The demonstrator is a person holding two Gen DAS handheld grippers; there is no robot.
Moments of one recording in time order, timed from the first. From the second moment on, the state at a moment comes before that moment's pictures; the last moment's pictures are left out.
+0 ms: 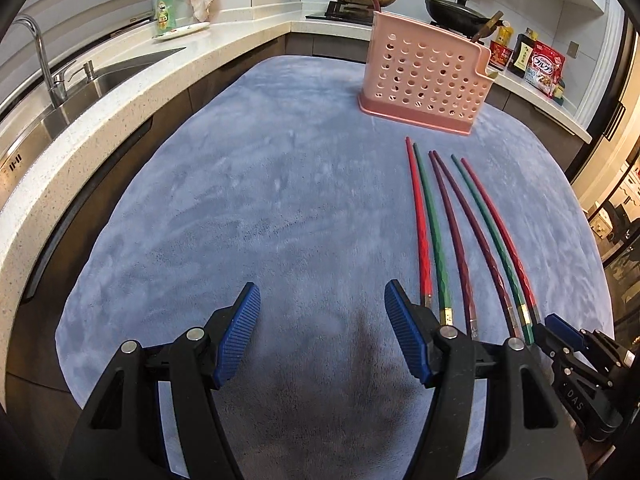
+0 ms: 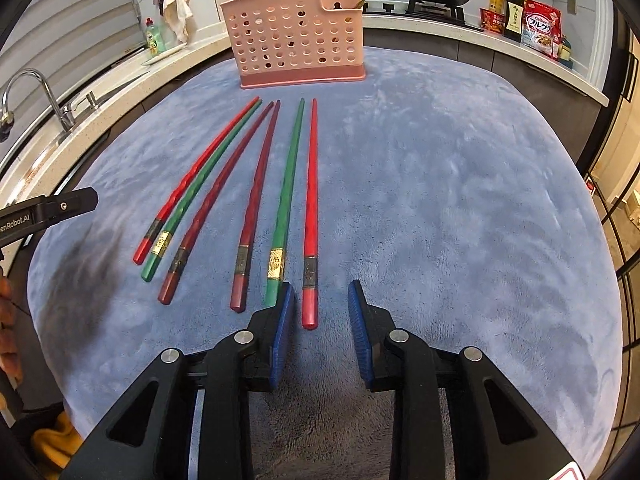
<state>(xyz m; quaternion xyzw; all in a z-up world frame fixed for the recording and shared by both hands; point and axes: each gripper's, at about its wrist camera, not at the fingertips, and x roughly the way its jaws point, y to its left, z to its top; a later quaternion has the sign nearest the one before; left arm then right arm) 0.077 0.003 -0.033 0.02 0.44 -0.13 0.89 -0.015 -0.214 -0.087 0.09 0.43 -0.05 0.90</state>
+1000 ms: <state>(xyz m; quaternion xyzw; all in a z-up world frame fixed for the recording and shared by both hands) 0.068 -0.039 -0.065 0.06 0.47 -0.17 0.86 -0.017 -0.219 -0.089 0.09 0.43 -0.05 0.90</state>
